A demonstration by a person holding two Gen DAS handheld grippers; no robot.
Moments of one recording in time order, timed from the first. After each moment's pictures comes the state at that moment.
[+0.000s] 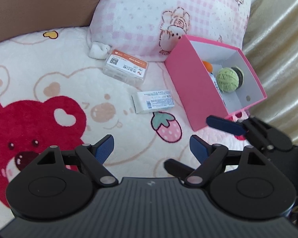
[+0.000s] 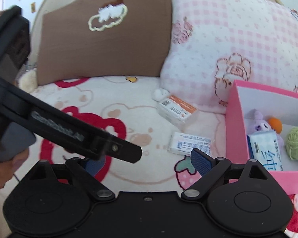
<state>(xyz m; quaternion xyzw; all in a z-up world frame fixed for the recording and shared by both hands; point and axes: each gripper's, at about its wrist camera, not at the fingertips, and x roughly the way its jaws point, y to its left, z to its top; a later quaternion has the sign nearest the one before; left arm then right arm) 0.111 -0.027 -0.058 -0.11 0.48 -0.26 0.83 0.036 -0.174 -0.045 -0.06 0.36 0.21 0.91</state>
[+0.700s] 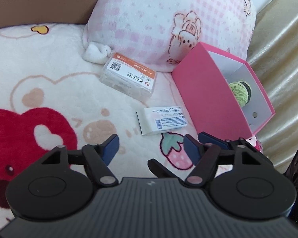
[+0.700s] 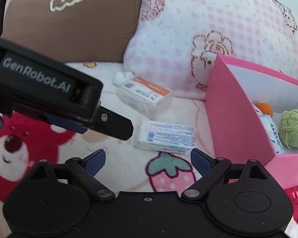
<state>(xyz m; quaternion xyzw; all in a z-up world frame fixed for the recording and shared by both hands) 0.156 -0.036 -0.115 -0.15 0.44 -0.28 0.84 0.073 -0.170 -0.122 -0.09 0.34 0.10 0.93</state>
